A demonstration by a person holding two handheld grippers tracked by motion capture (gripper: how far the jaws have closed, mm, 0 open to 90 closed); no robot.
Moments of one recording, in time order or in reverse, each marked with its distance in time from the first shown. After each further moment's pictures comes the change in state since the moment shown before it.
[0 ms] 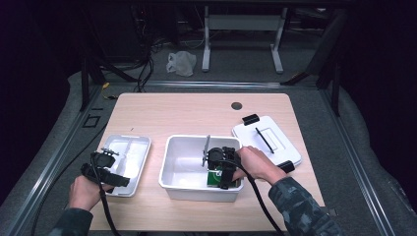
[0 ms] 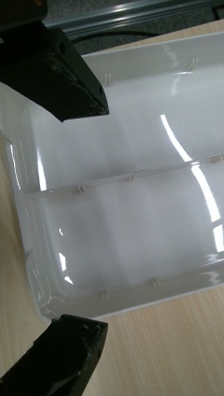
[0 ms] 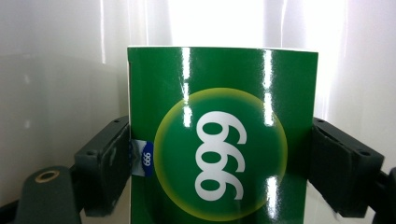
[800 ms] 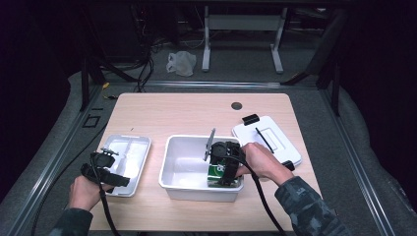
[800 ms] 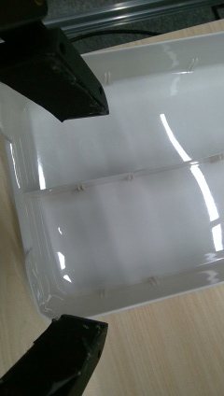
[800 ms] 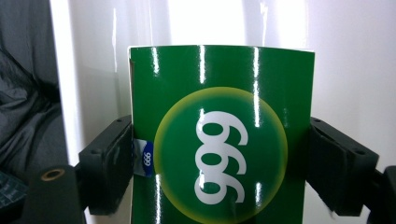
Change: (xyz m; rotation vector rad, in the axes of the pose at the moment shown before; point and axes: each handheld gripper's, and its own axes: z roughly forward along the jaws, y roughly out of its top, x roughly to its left) left arm 0.000 0.000 0.000 -0.005 -0.004 -0.005; right arm 0.007 -0.004 -0.035 -0.065 -0.039 0.018
